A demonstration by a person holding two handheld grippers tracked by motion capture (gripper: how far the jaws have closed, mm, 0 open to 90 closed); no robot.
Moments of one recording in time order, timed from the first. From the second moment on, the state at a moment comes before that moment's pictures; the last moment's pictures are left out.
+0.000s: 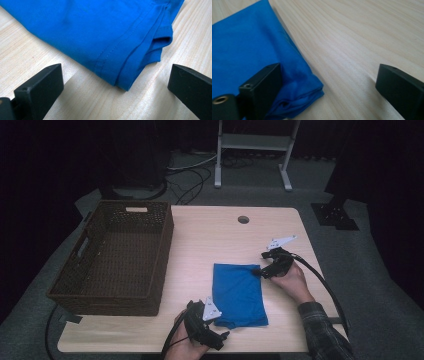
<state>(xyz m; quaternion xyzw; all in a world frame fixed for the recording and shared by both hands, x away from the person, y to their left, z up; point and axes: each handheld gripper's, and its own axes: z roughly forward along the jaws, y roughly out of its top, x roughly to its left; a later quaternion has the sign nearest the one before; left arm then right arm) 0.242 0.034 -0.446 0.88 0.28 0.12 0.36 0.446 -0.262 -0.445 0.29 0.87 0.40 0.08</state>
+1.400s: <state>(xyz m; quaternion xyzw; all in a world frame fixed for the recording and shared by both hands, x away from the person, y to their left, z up) 0.239 0.030 -0.444 0.85 0.30 0.15 0.40 0.443 -0.263 -0.445 0.29 0.86 0.41 0.08</state>
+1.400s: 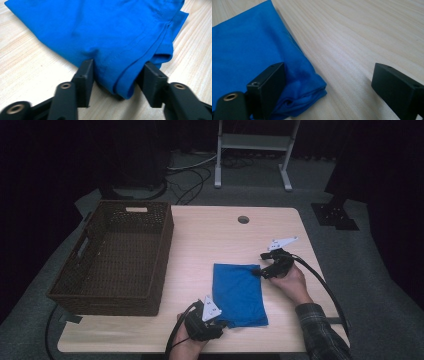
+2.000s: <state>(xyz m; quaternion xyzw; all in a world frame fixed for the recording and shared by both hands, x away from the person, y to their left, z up) 0.240 0.027 -0.444 0.85 0.31 0.16 0.40 0.439 -0.265 -0.445 0.27 0.86 0.42 0.07</state>
